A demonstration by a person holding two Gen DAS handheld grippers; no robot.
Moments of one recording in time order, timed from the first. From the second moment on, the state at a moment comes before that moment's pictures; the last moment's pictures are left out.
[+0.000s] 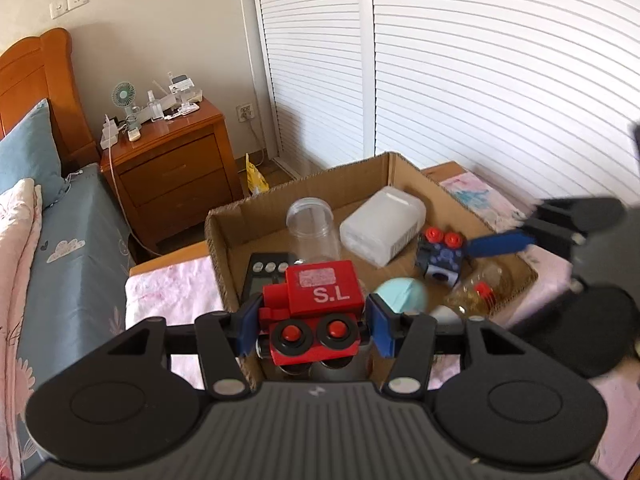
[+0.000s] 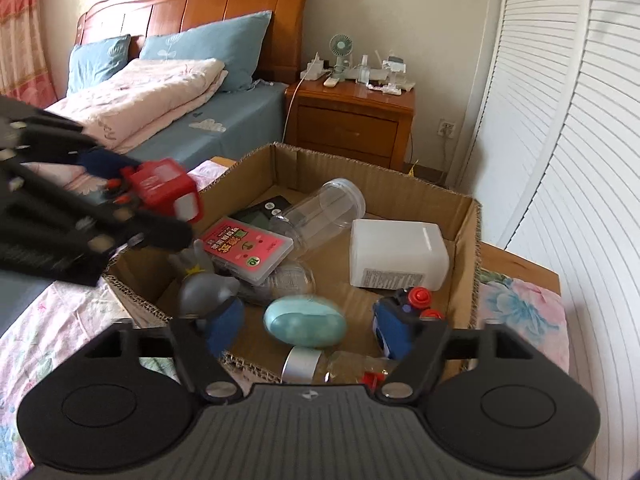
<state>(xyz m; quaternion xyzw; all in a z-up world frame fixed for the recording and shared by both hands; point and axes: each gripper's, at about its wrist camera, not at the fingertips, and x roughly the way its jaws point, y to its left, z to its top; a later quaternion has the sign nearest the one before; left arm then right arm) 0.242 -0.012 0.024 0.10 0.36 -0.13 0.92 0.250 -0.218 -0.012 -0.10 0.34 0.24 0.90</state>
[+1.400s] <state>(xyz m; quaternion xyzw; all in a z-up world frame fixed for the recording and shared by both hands) 0.139 -0.016 0.024 0.03 0.39 -0.03 0.92 0.160 -0.258 0.000 0.00 0.43 0.04 0.90</state>
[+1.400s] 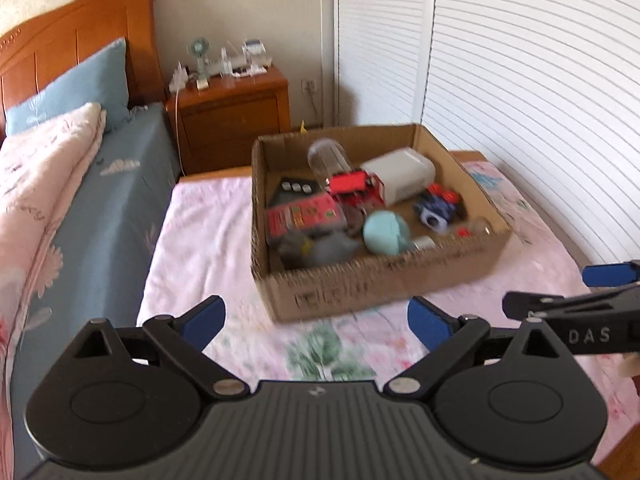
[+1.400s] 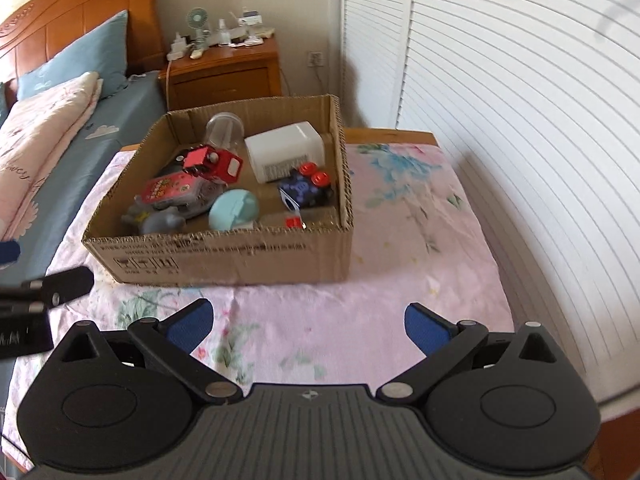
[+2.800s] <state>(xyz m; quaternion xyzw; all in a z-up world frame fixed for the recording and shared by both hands) 0.121 -0.030 0.037 0.04 0.39 -0.03 0.92 0.133 -0.258 0.020 0.01 0.40 0.02 0.91</state>
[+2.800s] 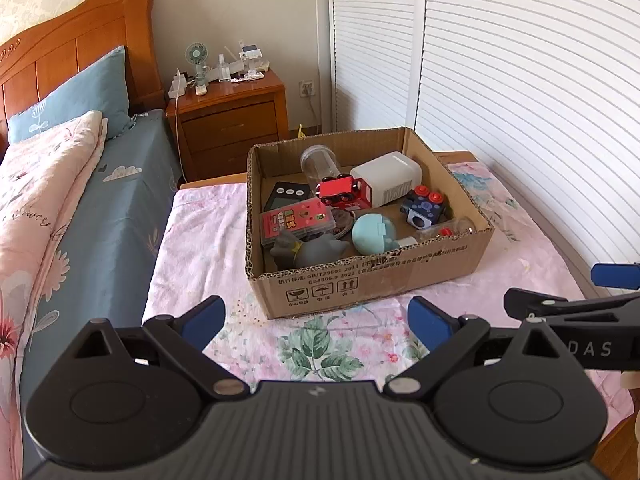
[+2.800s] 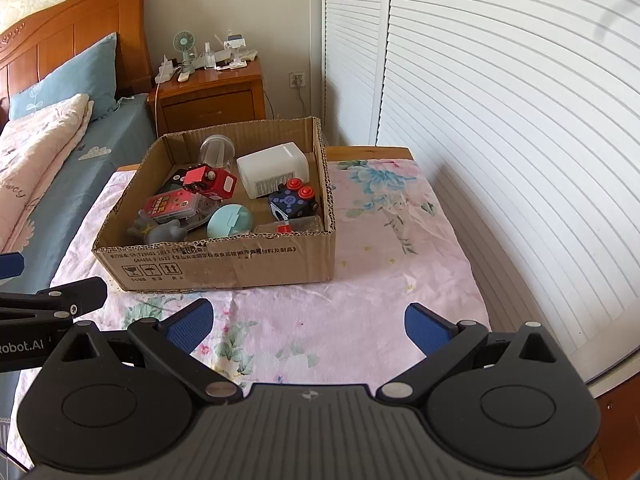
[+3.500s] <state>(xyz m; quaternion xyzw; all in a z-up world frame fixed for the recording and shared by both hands) 0.120 -0.032 0.042 0.04 0.38 -0.03 0.92 0.131 -0.261 0.024 0.01 0.40 0.02 0.92</state>
